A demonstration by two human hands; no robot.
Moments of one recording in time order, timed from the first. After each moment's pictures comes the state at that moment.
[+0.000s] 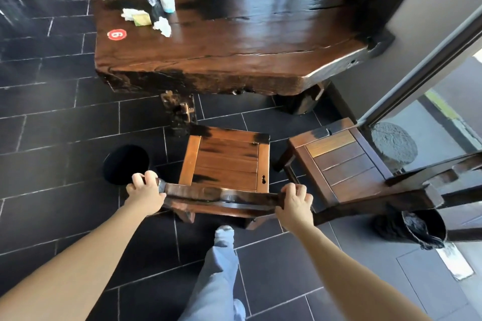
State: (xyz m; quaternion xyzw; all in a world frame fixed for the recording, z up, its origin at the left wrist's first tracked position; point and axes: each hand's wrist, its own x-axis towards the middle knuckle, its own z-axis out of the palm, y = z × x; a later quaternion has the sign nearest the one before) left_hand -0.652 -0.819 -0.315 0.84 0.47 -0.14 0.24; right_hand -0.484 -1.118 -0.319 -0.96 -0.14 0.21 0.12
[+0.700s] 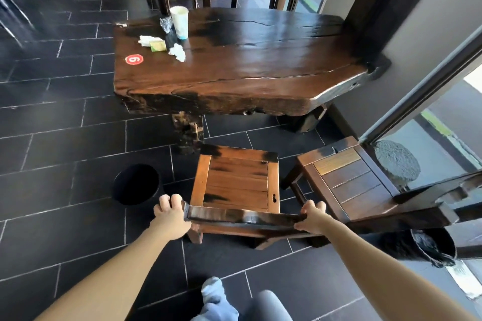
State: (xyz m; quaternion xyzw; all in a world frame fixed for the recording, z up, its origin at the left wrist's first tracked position) left_hand -0.665 -0.805 -0.312 0.87 0.38 -0.20 0.24; right_hand -0.452 -1.096 -0.312 -0.93 -0.10 0.36 0.04
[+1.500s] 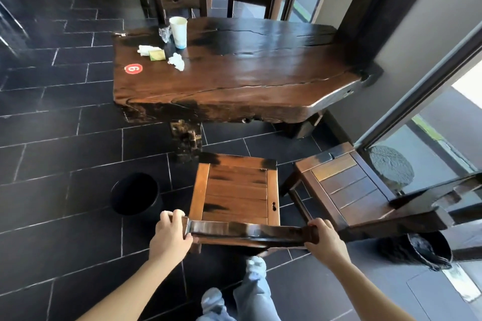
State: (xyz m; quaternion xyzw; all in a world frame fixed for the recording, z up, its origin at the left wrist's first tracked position) left_hand -0.690 -0.818 -0.310 0.90 0.37 -0.03 0.23; right_hand -0.498 -1.130 -0.301 -0.96 -0.12 0.22 0.15
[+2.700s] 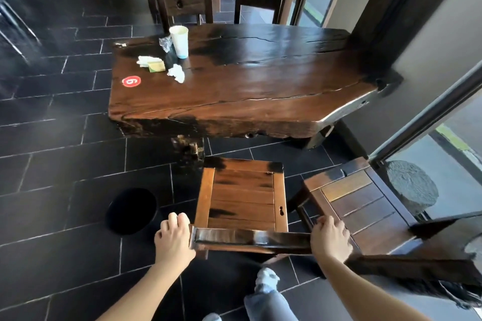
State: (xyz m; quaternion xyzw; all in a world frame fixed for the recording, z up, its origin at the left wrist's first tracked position) left_hand -0.602 -0.795 -0.325 0.93 0.34 -0.06 0.12; right_hand -0.406 -1.059 -0.310 -0.98 0.06 0.10 0.13
